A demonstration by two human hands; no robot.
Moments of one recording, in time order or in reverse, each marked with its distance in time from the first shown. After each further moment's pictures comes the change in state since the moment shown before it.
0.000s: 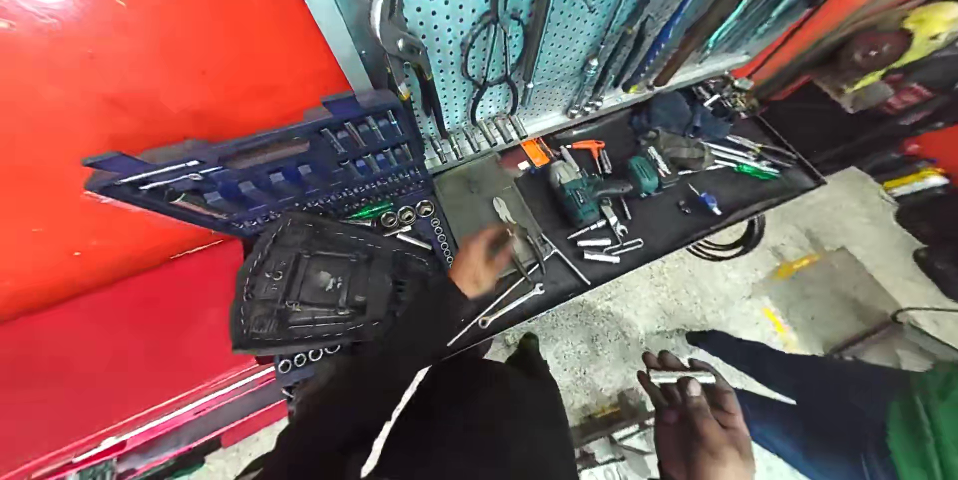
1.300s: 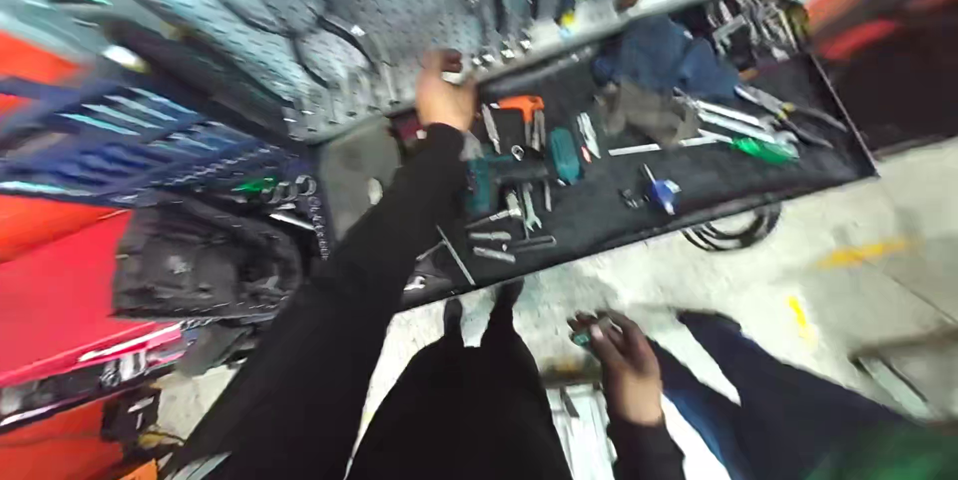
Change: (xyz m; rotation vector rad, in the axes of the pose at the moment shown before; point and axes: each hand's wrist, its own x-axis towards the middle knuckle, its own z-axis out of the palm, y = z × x) left_hand 0.299 0.022 0.153 0.348 0.505 -0.389; right_hand 0.216 -0.026 -0.150 -0.372 -0.228 0.375
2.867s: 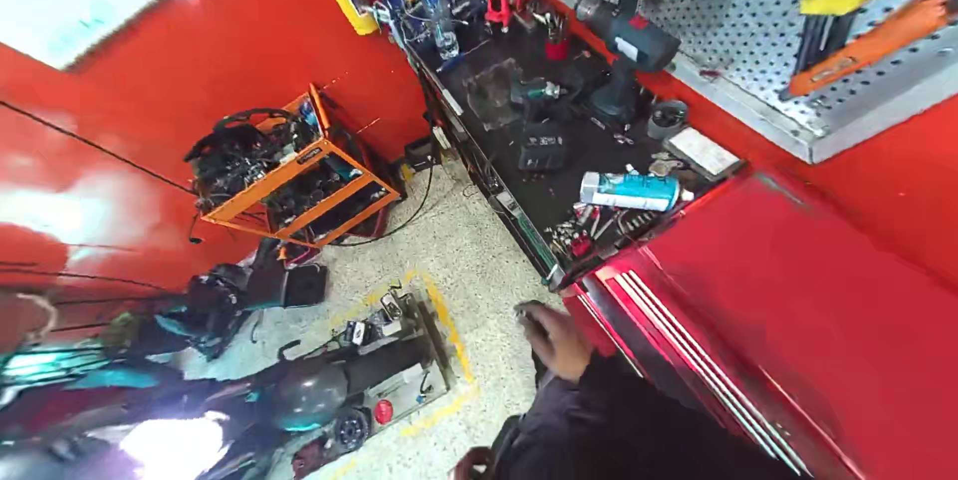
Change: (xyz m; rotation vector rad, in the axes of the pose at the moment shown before) left_hand -0.698 -0.712 -0.715 -0.501 0.431 -1.431; right_hand -0.533 0.445 1.067 -0.853 -2.038 -0.593
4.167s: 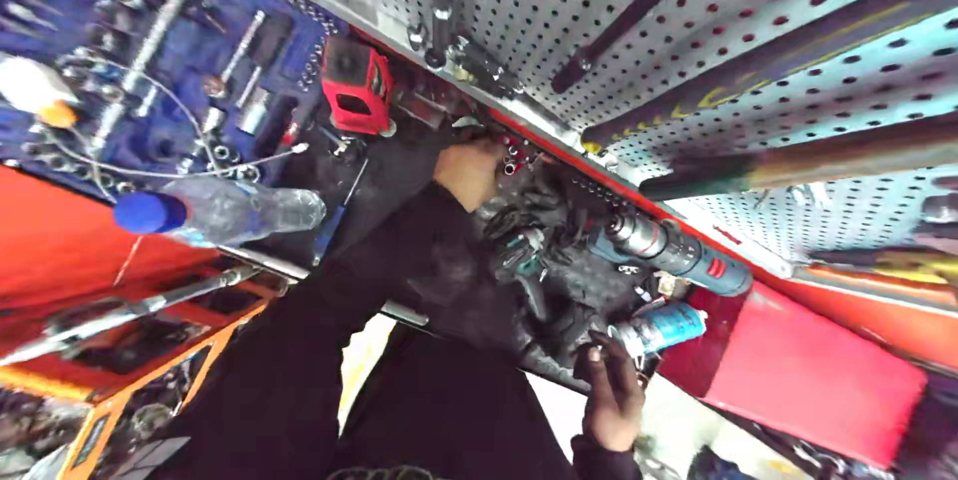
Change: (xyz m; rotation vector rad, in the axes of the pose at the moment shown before) left_hand 0.582 0.818 -0.255 0.879 -0.297 1.219; right_hand 0.393 -0.053 -0.102 0.303 1.342 0.702
